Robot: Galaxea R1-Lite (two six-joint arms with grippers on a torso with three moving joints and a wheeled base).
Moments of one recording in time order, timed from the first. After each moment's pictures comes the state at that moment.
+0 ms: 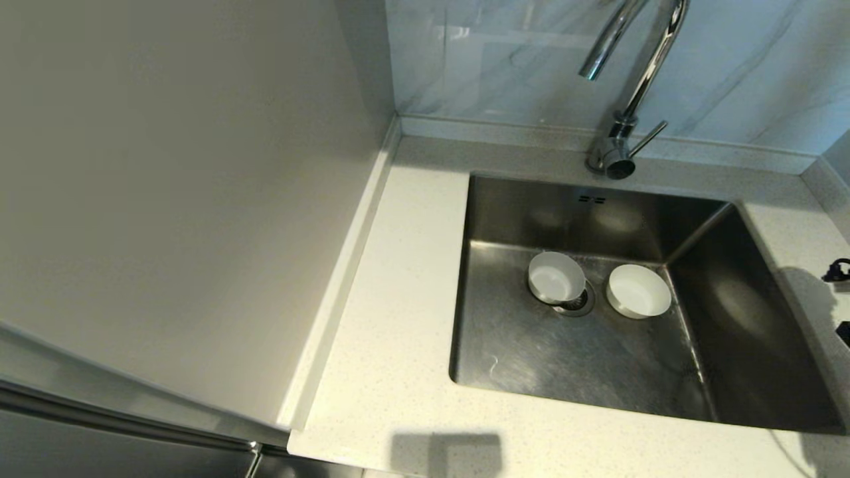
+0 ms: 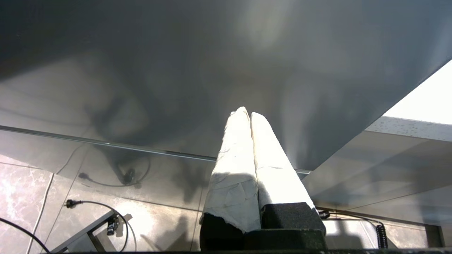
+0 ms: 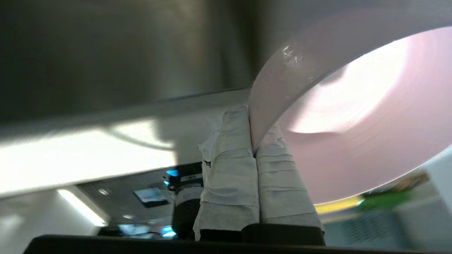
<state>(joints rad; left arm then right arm) 0.00 0.00 0.00 0.00 0.02 -0.02 -0.44 1.87 -1.60 1.23 -0.06 -0.12</state>
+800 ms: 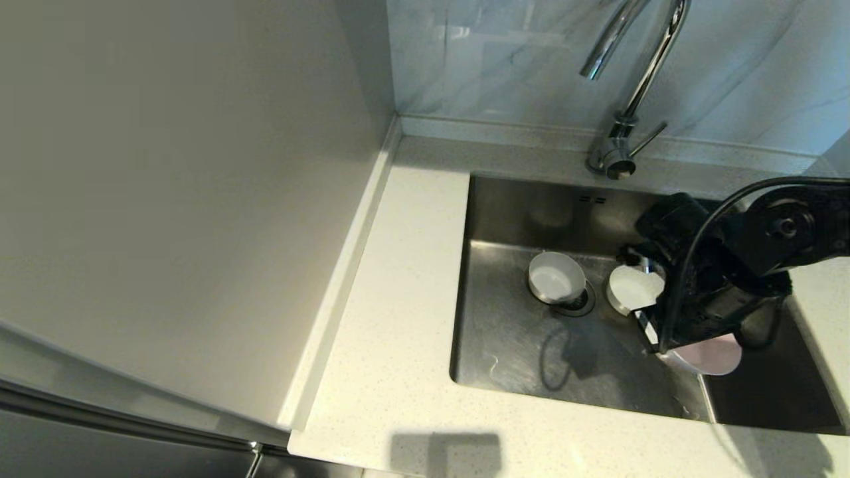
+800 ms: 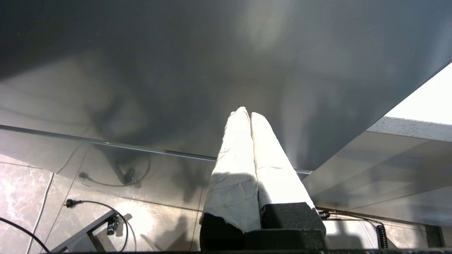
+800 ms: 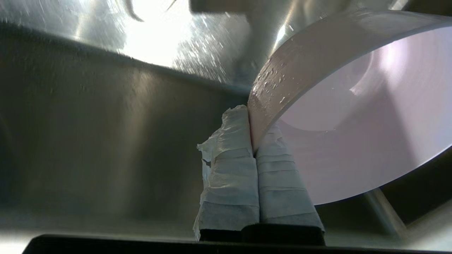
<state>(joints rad) 0.00 0.00 0.00 0.00 0.02 -0.02 0.26 1.87 -1.38 0.68 -0.25 0.09</state>
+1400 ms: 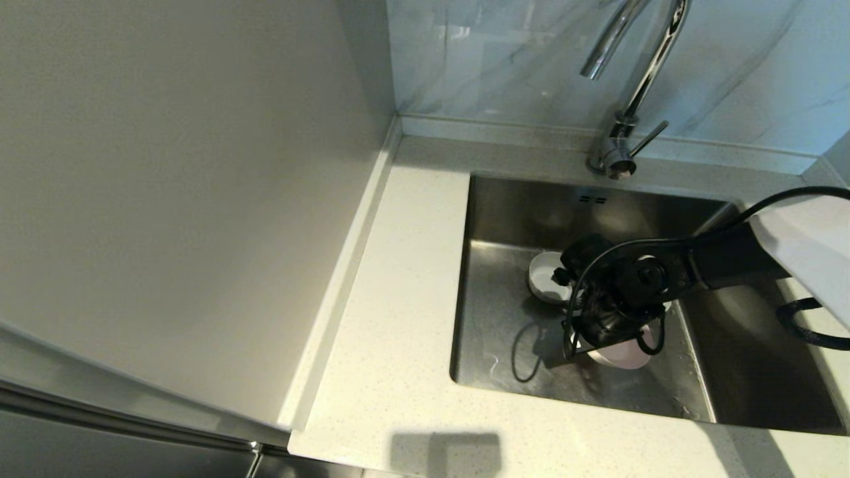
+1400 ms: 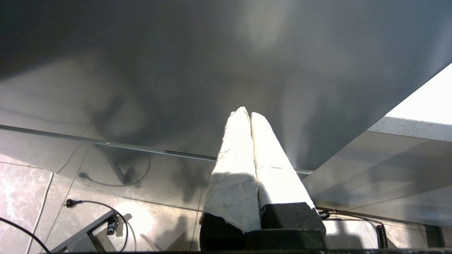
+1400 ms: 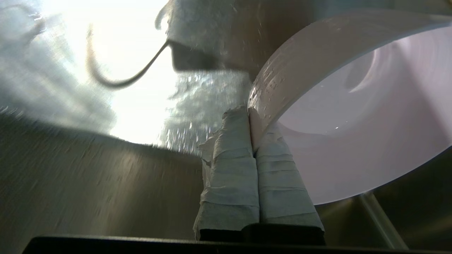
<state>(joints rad) 0.00 0.00 0.00 0.00 0.02 -0.02 0.31 2.18 -1.45 0.39 -0.26 0.08</state>
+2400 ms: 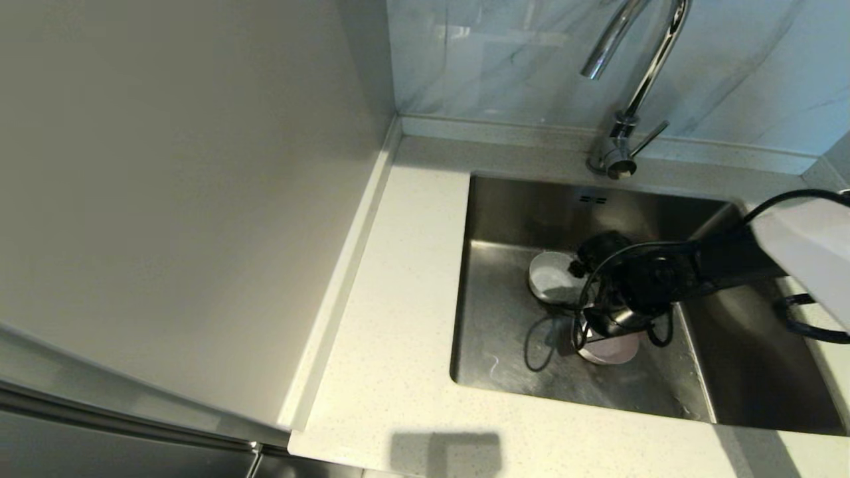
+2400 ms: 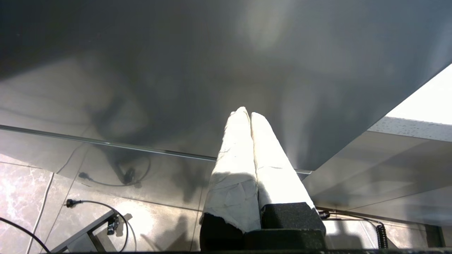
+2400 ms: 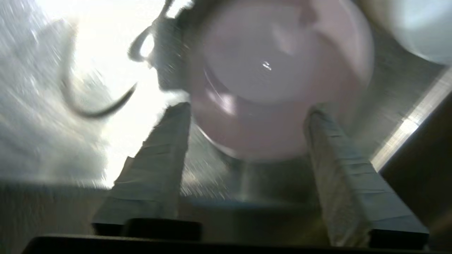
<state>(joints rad) 0.00 0.00 0.00 0.00 0.02 -0.02 0.22 2.19 -1.43 0.28 -0.30 0.06</state>
